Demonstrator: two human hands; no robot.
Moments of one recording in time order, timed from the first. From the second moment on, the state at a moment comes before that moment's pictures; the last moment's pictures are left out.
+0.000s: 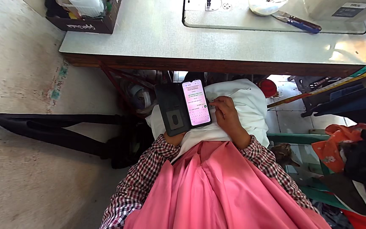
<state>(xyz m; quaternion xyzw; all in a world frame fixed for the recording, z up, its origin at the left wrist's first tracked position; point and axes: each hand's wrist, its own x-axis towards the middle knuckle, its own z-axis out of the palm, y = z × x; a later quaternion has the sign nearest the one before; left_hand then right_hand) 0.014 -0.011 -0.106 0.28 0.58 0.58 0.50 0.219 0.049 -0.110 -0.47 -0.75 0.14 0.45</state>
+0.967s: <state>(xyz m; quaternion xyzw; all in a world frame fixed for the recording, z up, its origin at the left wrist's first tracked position) 0.000 -0.012 -0.115 0.32 0.48 0.56 0.60 0.220 0.048 -0.110 -0.46 -0.74 0.15 0.46</state>
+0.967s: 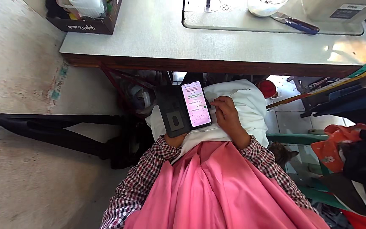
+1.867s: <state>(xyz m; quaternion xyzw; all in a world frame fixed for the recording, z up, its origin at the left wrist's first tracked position) -0.001 -0.011 -0.114 0.38 0.54 0.50 0.56 0.219 0.048 -0.110 -0.43 -0.77 0.15 0.45</state>
